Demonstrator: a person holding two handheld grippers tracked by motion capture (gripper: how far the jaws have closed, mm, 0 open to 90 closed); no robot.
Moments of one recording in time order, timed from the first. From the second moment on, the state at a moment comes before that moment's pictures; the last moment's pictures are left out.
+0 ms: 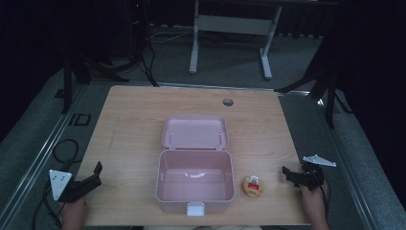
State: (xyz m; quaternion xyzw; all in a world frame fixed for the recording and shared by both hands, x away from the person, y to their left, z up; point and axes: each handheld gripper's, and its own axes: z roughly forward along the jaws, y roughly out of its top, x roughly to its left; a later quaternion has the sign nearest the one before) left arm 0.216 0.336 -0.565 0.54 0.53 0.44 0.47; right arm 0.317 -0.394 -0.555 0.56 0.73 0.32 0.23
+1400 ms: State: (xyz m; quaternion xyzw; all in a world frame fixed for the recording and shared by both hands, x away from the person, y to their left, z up) left arm 0.216 0.337 -0.565 0.54 0.53 0.44 0.48; right arm 0.309 -0.350 -0.522 0.30 0.95 -0.03 -0.04
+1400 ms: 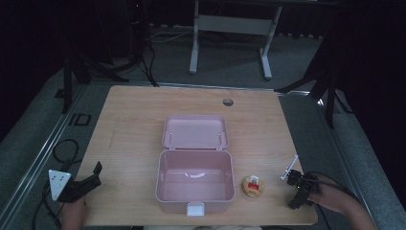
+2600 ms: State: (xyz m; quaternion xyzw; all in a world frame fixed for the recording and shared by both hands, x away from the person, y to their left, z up) left arm 0.216 0.338 -0.565 0.54 0.53 0.43 0.49; right arm 0.315 -0.277 -0.512 0.17 0.98 -0.03 -0.04
